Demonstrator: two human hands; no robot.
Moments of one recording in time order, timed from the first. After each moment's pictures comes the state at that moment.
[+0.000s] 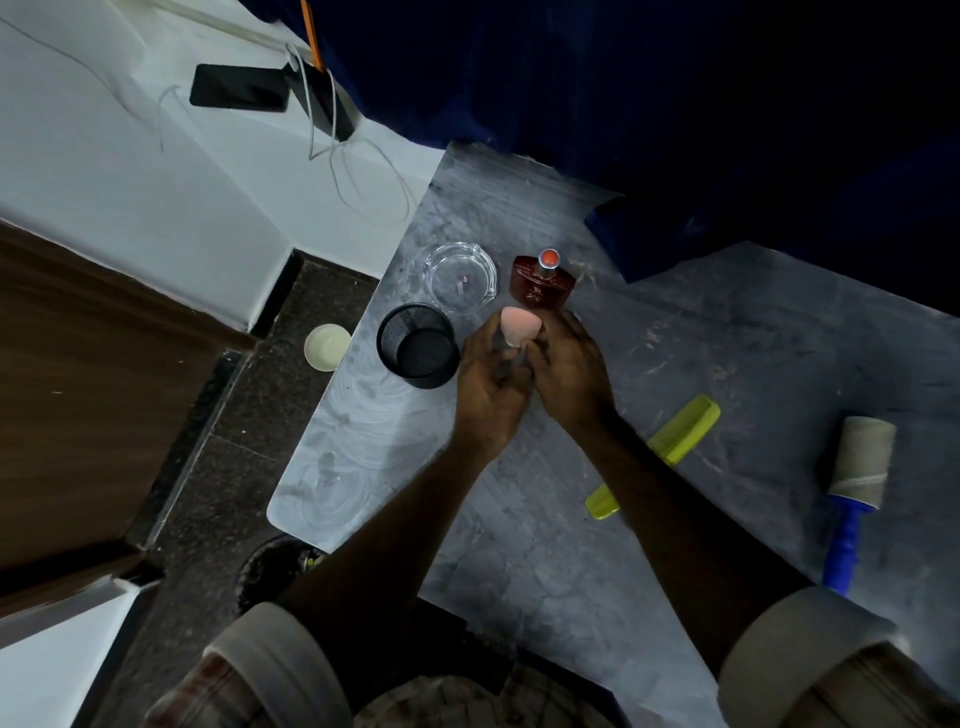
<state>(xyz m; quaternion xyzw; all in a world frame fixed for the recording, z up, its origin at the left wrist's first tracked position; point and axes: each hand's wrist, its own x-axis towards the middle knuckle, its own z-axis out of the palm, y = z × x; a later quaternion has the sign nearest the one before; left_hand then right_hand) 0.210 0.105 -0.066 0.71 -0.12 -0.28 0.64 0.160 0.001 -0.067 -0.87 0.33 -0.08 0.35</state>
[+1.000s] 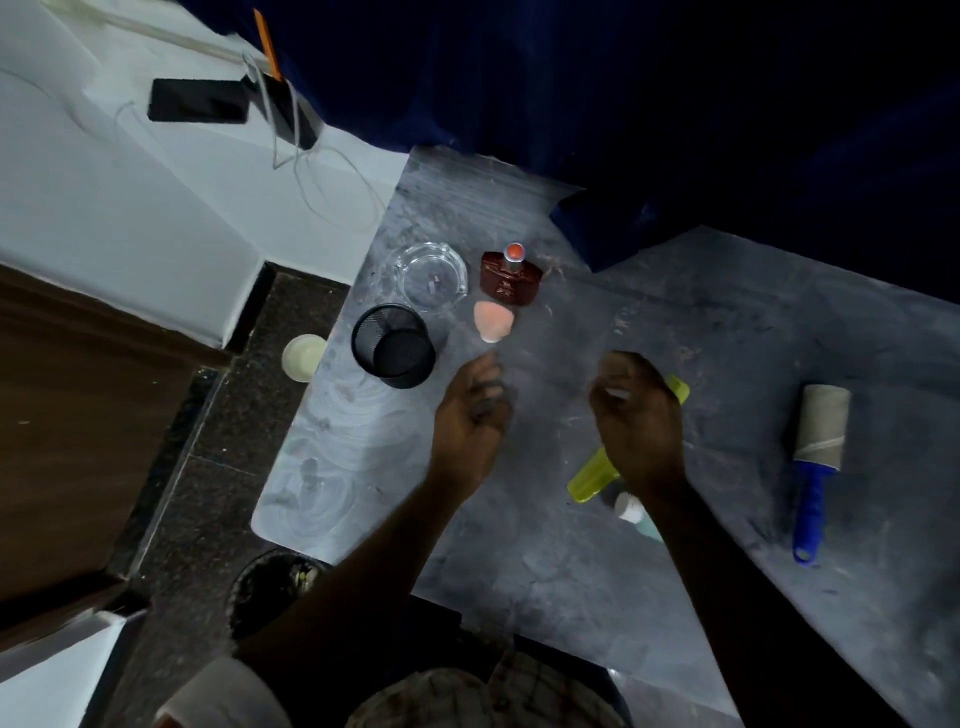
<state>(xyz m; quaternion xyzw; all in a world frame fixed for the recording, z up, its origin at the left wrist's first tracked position) 0.182 0.140 -0.072 0.74 -0.13 -0.35 0.55 0.054 -0.005 -0.036 -0.79 0.47 -0.16 0.37</state>
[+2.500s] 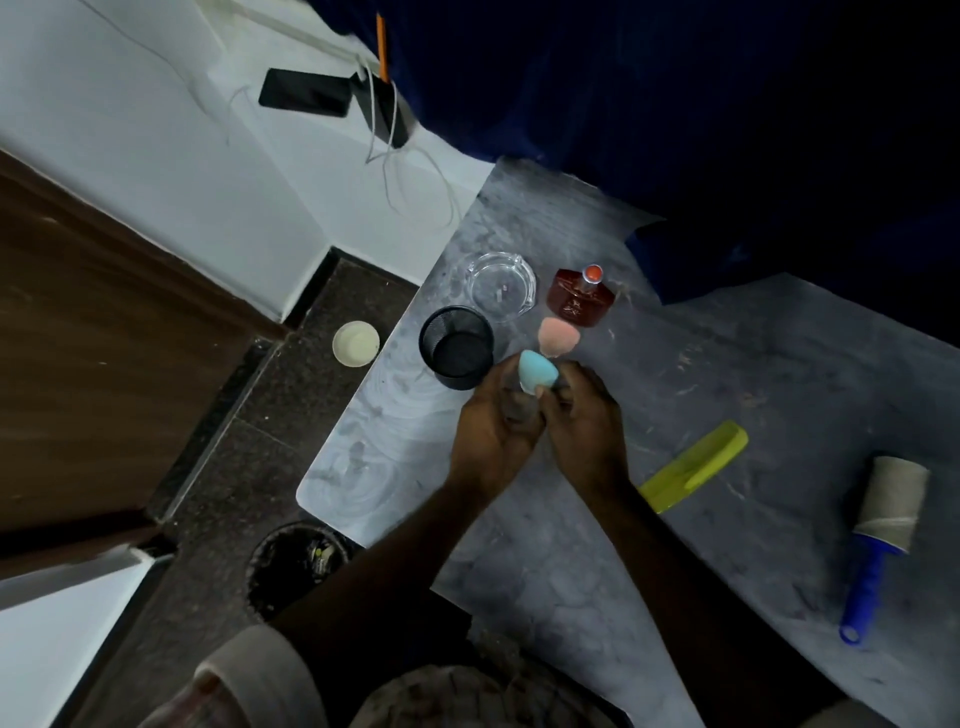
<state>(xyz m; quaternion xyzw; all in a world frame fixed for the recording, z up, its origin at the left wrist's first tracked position) 0.201 0.158 -0.080 0.78 -0.14 -0.27 0.55 0.133 0.051 -0.059 -0.83 0.34 -0.13 0.41</state>
